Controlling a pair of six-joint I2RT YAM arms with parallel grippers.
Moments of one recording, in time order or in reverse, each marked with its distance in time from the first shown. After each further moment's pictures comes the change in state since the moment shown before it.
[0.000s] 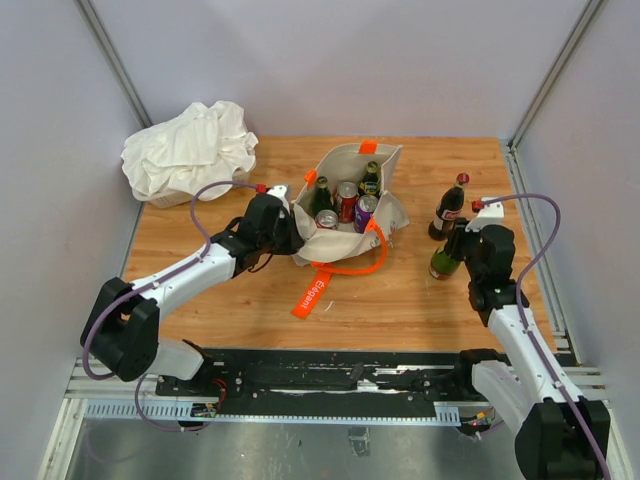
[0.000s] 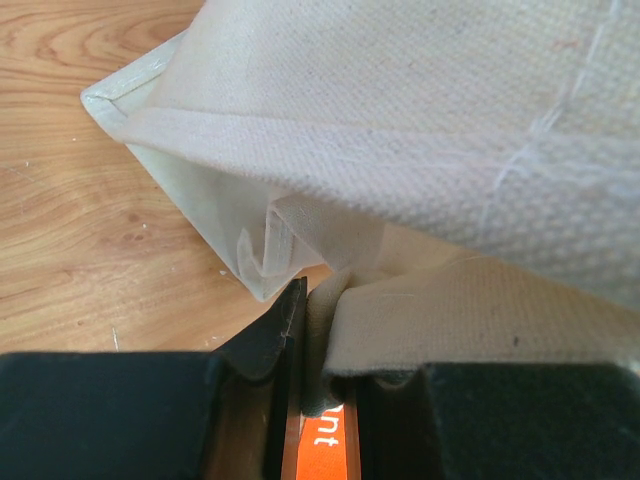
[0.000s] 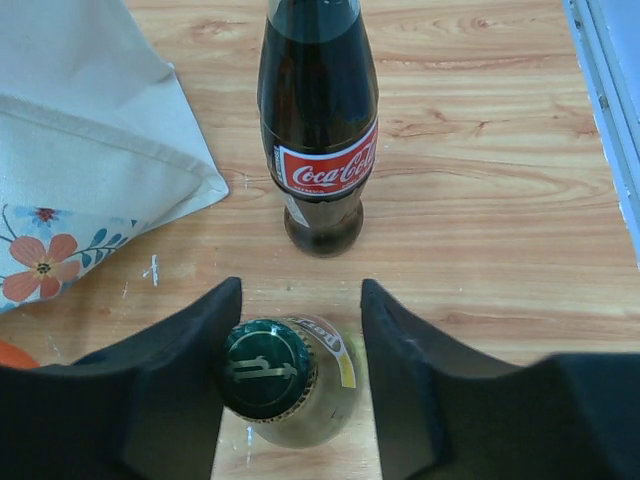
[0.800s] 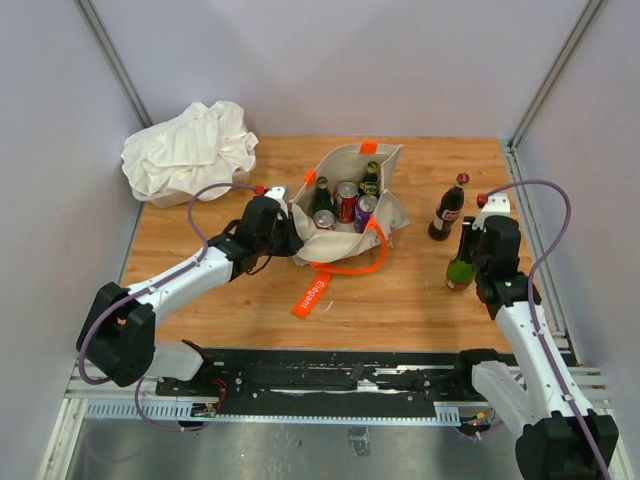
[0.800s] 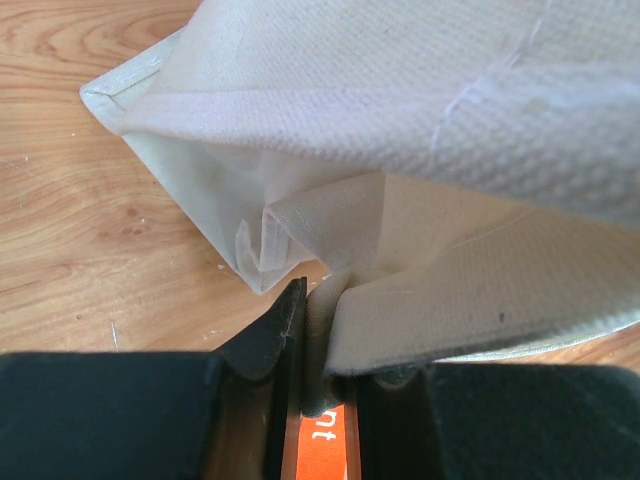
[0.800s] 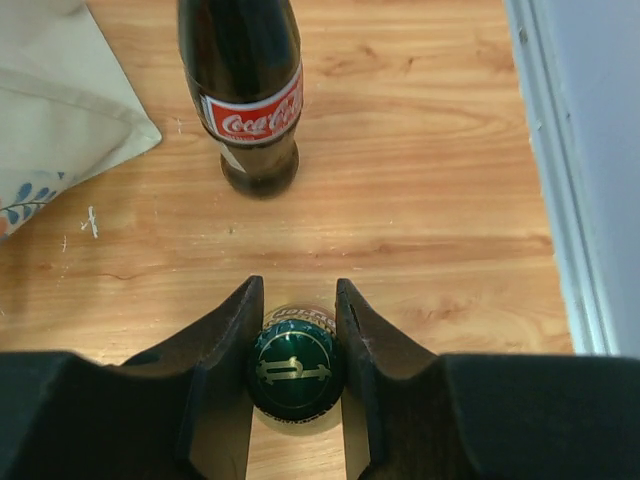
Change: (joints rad) left arm 0.000 -0.032 -0.026 0.013 0.000 0.000; right arm 0.036 -0.027 0.197 -0.352 0.138 -0.055
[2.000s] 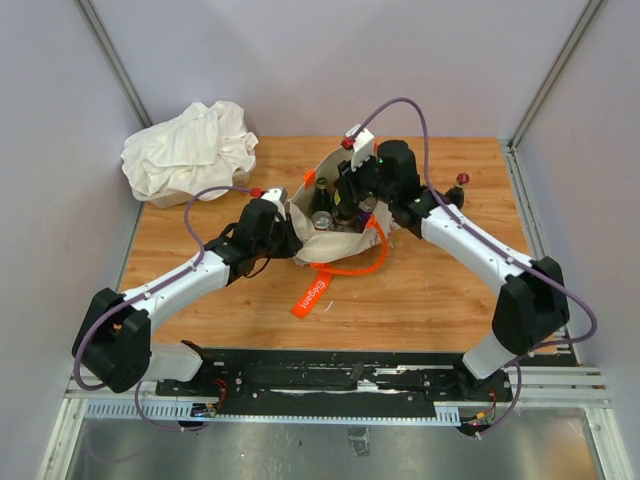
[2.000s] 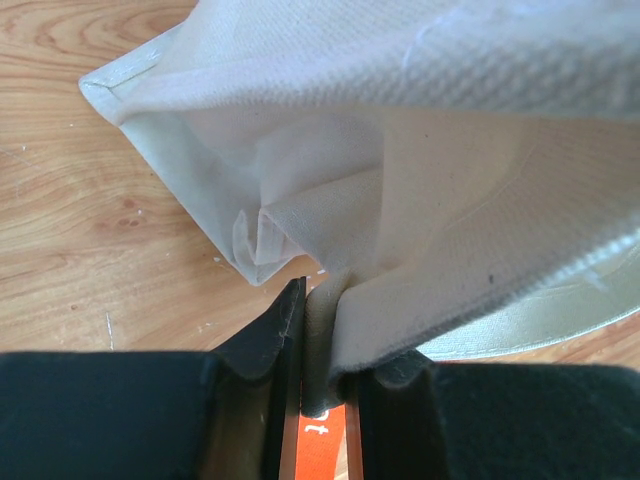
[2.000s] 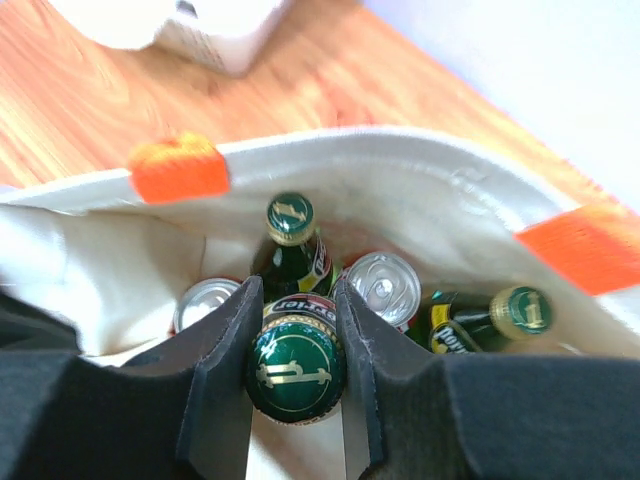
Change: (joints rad) left arm -0.002 -0.037 -0.030 0.010 -0.003 -0.022; right arm 0.479 0.786 0.631 0.254 -0.366 -0.122
